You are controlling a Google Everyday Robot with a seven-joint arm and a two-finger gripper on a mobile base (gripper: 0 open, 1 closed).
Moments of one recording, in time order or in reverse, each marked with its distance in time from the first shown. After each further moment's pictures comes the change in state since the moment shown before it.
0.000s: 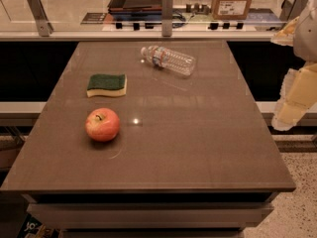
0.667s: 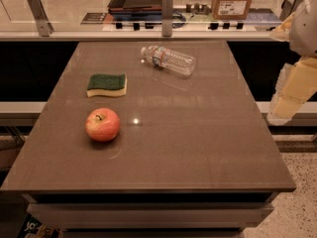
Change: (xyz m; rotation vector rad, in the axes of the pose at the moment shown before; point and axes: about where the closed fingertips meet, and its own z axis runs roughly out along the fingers) arm -0.006 -0.007 -0.002 0.012 0.003 0.014
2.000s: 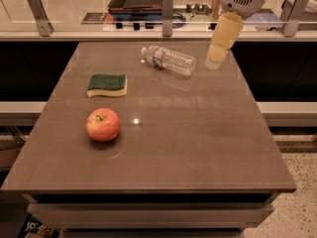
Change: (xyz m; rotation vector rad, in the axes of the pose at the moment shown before) arm -0.077 -0.110 0.058 -0.008 0.098 0.189
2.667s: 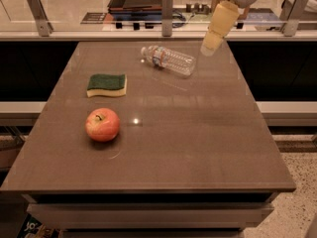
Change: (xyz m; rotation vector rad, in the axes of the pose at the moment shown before) arm -0.020 -0.032 0.000 0.036 -0.081 0.056
